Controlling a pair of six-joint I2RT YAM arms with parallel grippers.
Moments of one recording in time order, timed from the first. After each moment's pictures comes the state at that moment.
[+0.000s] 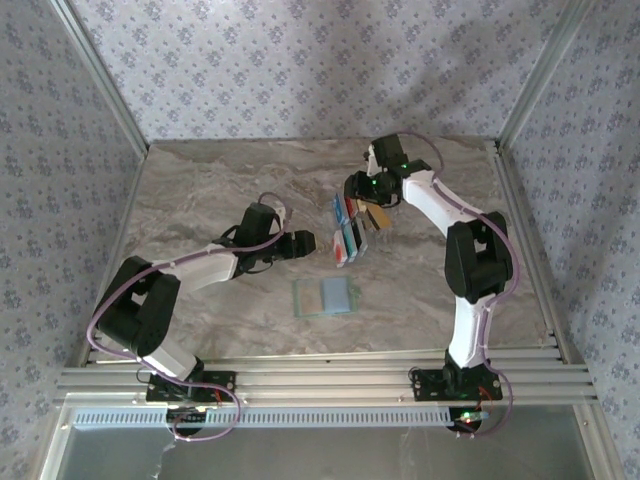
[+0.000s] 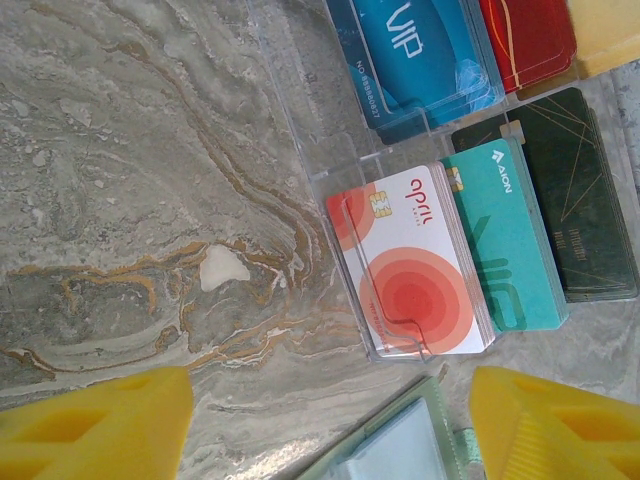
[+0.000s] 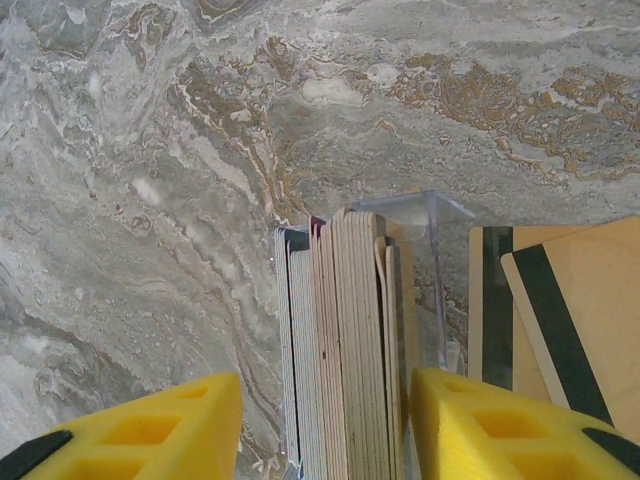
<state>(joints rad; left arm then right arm) -0.55 1.57 0.81 0.05 0.33 -0.64 0.35 1.96 1.61 -0.59 -0.29 0.43</state>
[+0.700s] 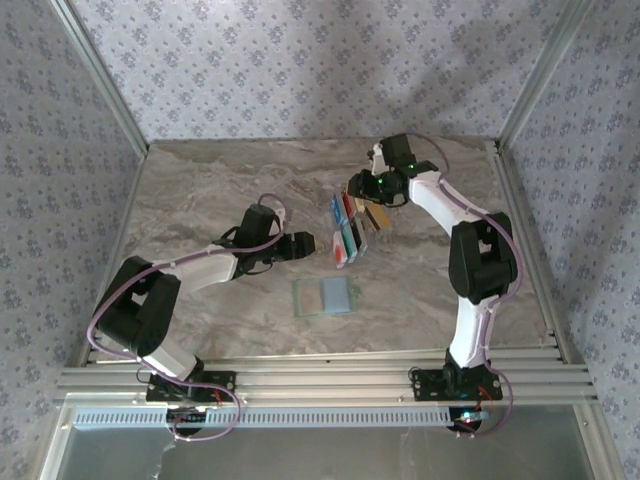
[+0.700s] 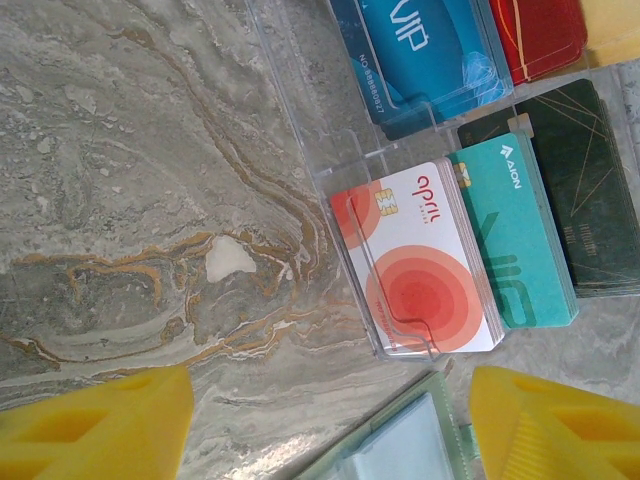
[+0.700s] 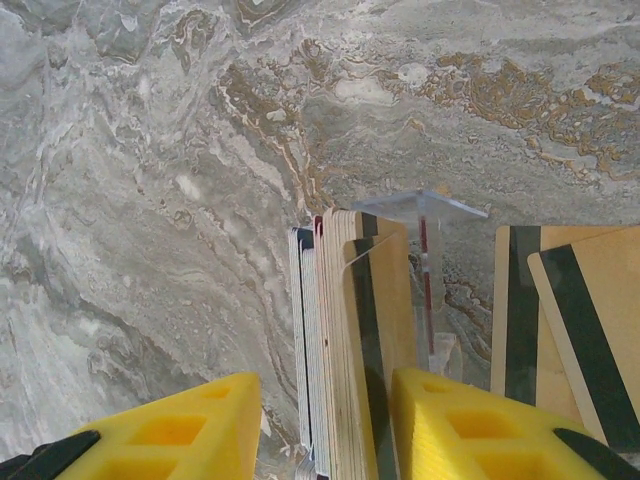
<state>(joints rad) -0.55 1.57 0.80 0.05 0.33 -0.64 0.31 1.94 1.57 -0.54 -0.40 0.43</state>
